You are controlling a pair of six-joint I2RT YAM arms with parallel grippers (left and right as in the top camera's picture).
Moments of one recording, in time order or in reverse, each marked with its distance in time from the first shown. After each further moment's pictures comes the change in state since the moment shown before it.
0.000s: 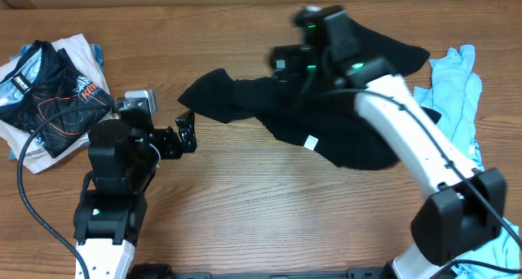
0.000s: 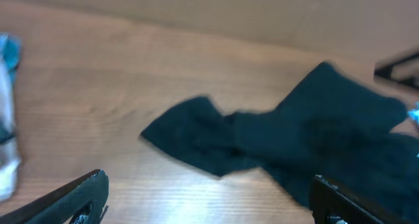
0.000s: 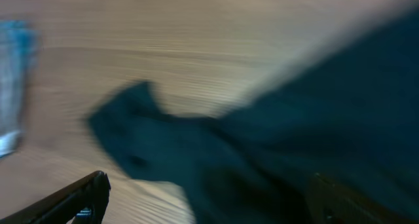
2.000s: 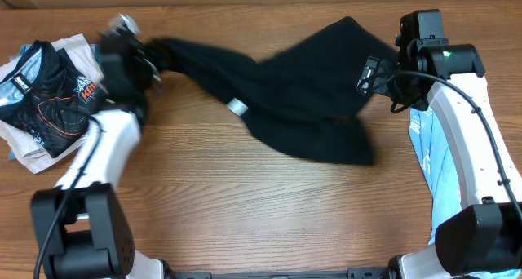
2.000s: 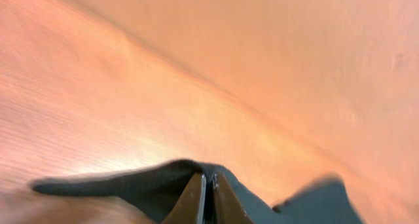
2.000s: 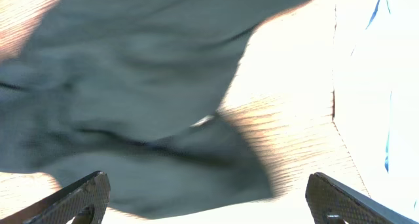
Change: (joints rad) left arm 0.119 0.793 0.393 0.459 0.015 -0.350; right arm -0.296 -0.099 0.000 -0.439 0.108 0.076
